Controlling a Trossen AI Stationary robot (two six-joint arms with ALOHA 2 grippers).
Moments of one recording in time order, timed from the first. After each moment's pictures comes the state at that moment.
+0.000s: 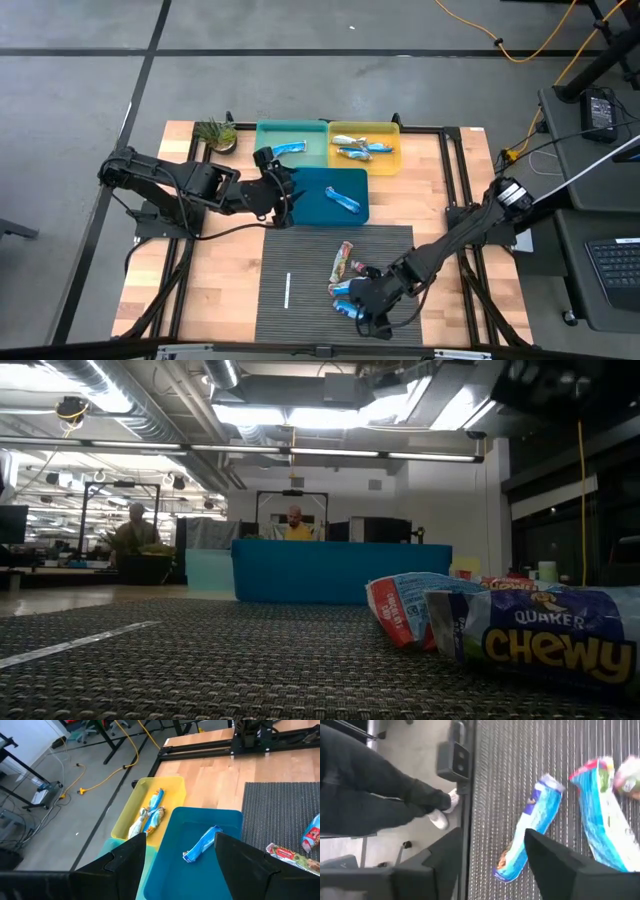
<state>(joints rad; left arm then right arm) -0.27 1.40 1.54 -0.83 -0.73 -0.12 0.62 1.76 1.29 -0.44 -0.10 0.71</state>
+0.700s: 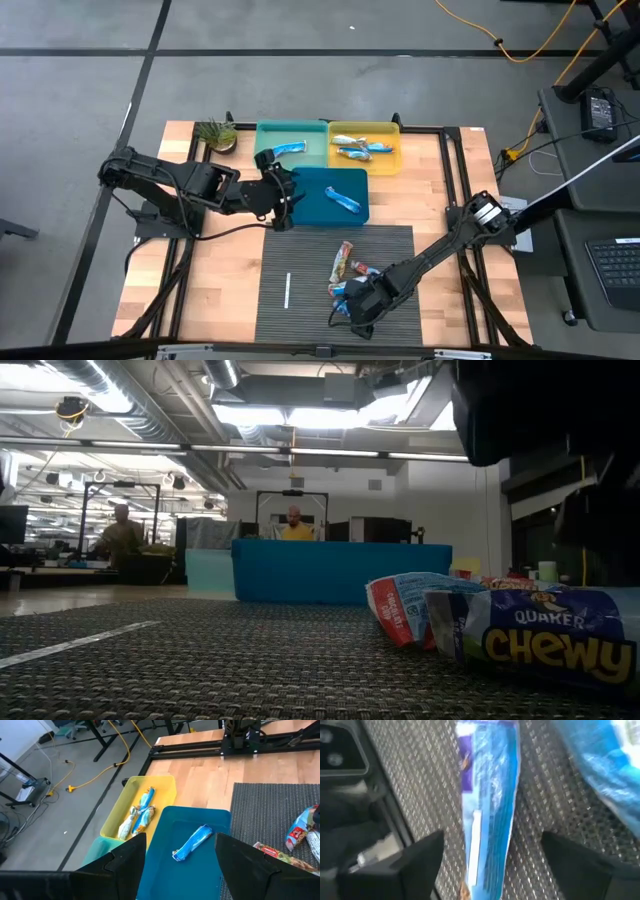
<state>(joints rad) -0.27 1.40 1.54 -0.83 -0.68 -0.15 0.63 2.00 1.29 -0.45 -0.11 1.09</state>
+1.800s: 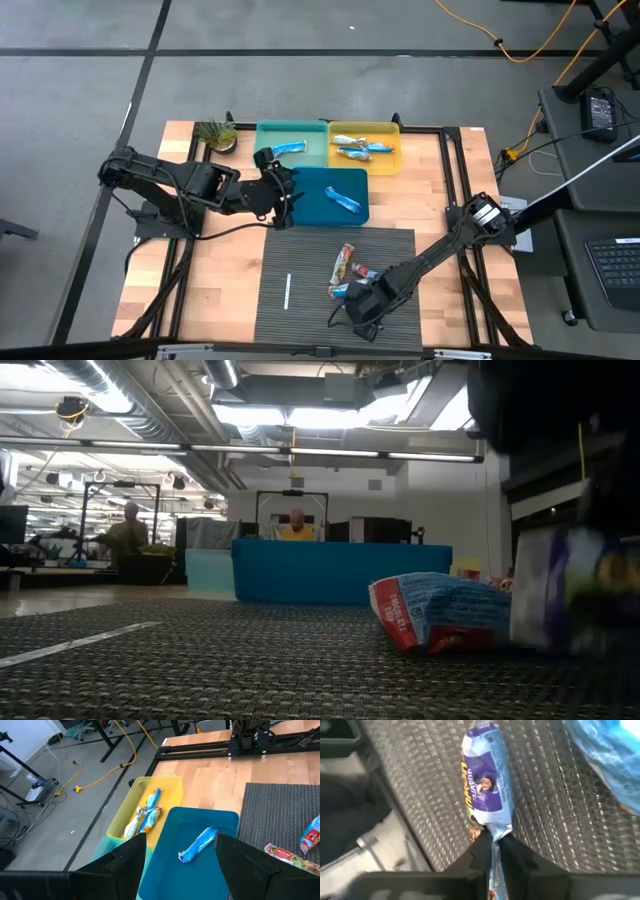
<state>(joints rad) -0.27 1.40 1.54 -0.83 -0.72 -0.14 0.63 2.00 1.36 -0.59 -0.20 1.10</state>
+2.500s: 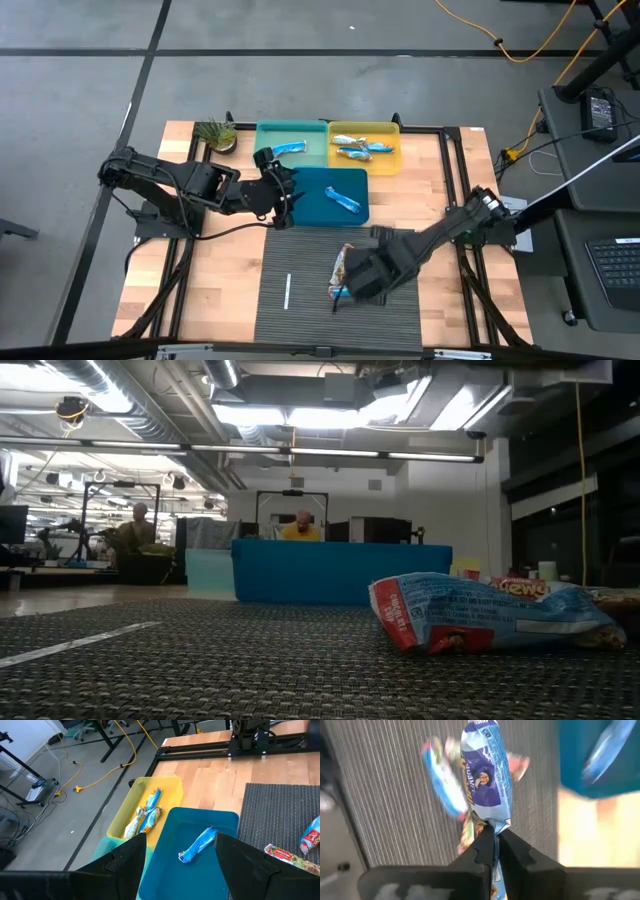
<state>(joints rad) -0.26 1.40 1.54 -0.83 -0.72 -0.14 0.52 1.97 2.00 -1.52 0.17 0.68</state>
